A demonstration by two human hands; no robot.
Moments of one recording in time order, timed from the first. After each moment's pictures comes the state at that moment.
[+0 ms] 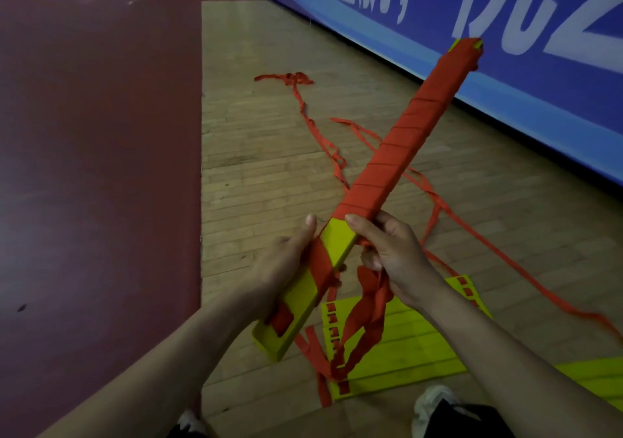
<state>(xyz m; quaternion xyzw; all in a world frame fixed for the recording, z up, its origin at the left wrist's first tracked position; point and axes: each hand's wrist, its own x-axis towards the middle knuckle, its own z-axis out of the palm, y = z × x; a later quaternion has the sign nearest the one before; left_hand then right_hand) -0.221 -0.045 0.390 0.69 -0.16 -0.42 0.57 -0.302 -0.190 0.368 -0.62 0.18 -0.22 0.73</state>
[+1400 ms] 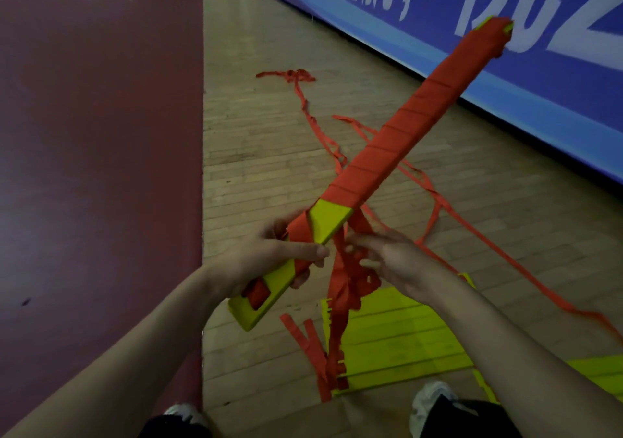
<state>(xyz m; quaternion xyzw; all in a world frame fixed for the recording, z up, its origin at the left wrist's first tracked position) -0.195 -0.031 0.392 0.59 -0.35 -0.43 0.58 -0.304 -0.202 0.362 -0.62 0.26 -0.04 0.73</state>
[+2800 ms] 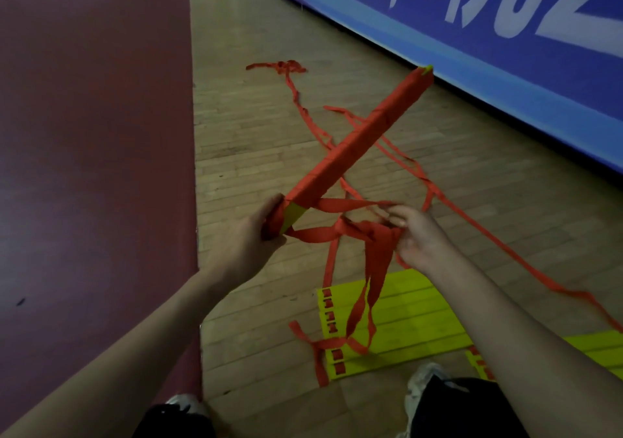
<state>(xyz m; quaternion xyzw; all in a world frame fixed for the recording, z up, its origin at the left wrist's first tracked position) -0.183 -0.028 0.359 0.88 -0.37 -0.07 0.30 -0.302 -0.255 0.337 -0.45 0.38 -0.20 0.78</state>
